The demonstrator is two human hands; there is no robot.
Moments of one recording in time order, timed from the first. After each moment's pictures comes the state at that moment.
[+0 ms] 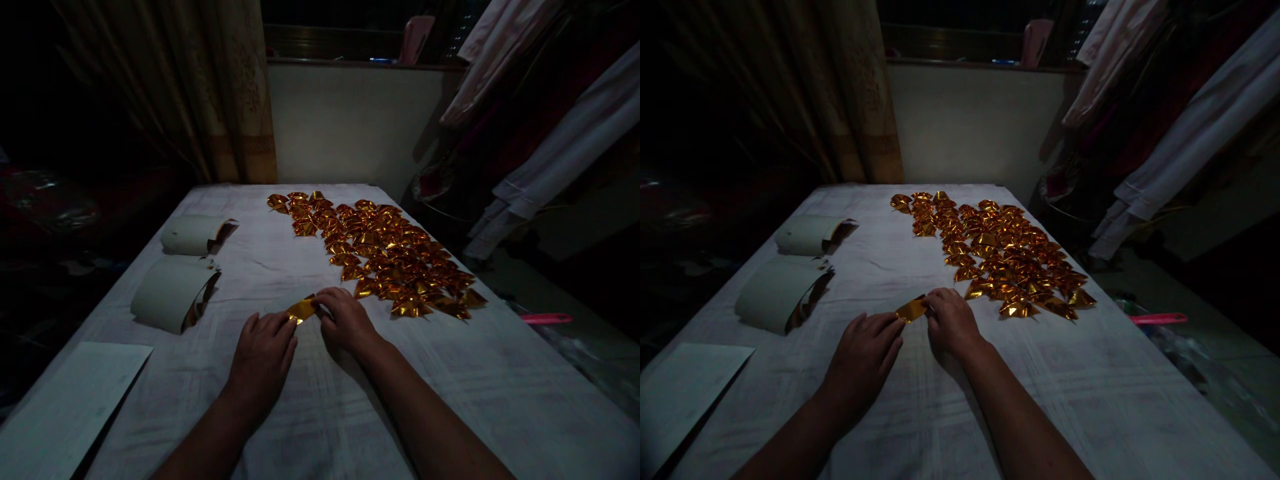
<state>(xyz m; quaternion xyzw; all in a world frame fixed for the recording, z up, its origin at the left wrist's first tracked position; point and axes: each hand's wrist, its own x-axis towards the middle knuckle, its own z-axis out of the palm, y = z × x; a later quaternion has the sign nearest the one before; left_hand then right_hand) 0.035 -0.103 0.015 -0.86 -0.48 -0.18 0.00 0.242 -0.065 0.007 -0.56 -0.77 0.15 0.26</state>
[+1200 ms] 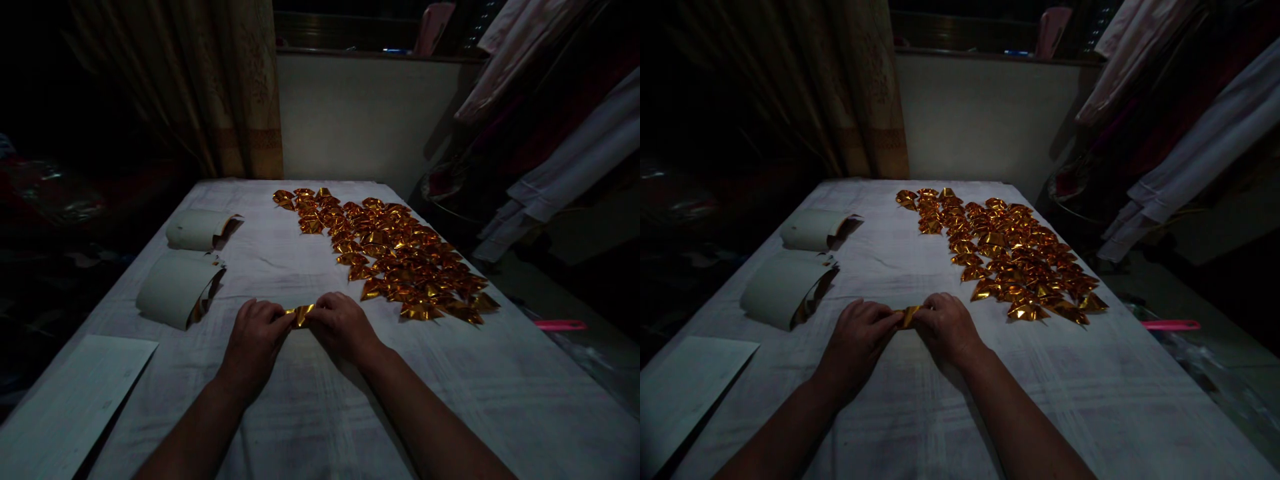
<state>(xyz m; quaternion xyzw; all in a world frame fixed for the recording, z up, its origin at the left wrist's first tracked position) 0.015 -0.082 0.020 -0.86 -0.47 -0.21 -0.03 0.233 -0.069 0.005 -0.48 -0.85 0.07 0.23</state>
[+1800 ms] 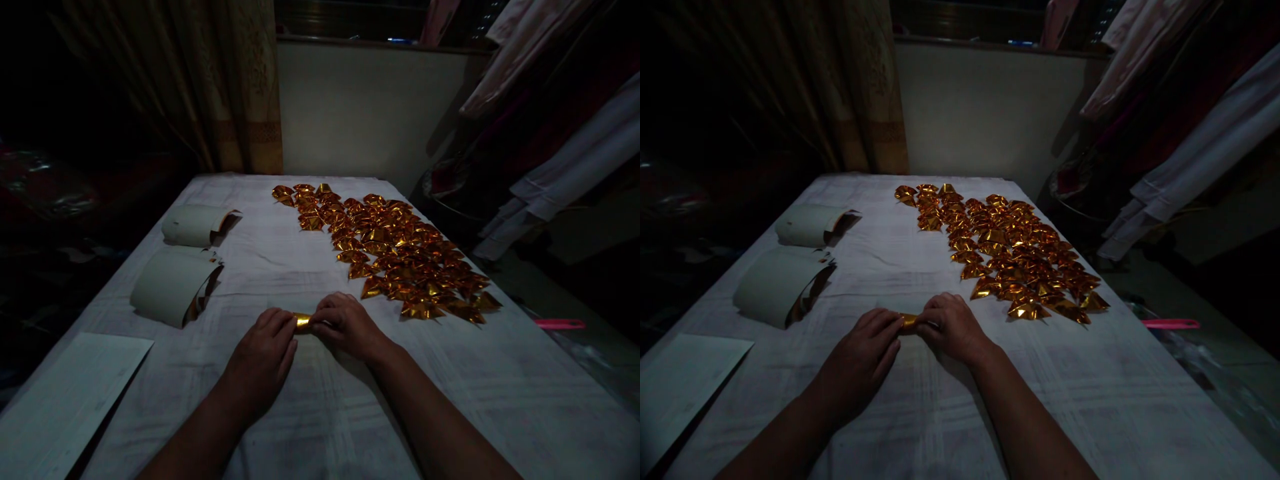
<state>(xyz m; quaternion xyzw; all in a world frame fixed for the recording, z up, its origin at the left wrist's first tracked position) 0.021 -0.101 0.013 -0.88 -0.42 -0.22 -0.08 0.245 -0.066 0.006 -0.43 -0.85 0.16 0.24</state>
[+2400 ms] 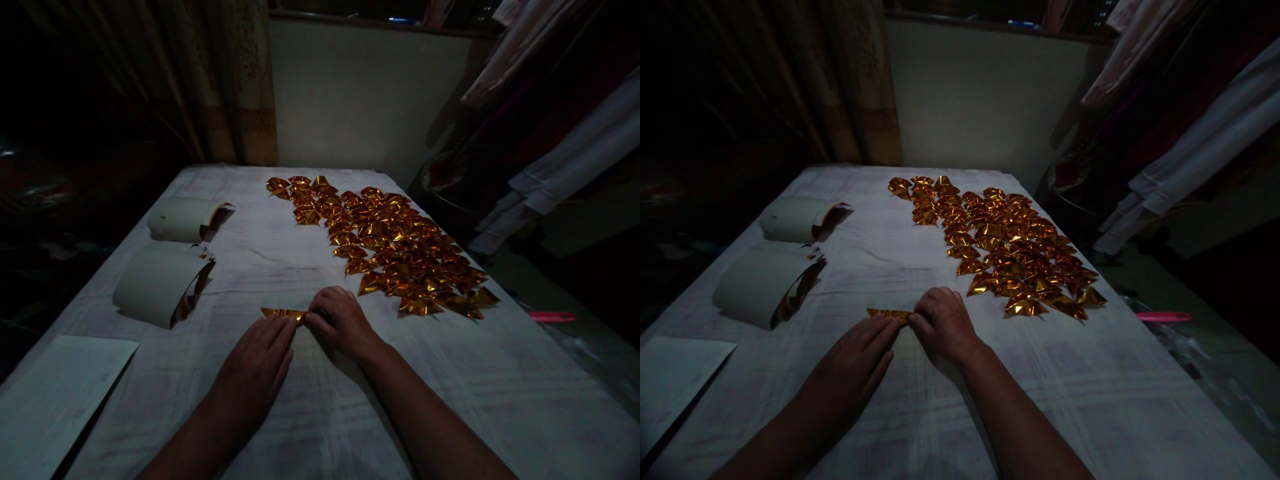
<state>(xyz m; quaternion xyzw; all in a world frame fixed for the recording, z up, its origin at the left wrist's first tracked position) 0.014 -0.112 0.005 -0.90 -0.39 -0.22 0.01 0.232 -0.068 0.005 -0.52 -0.79 0.18 0.27</state>
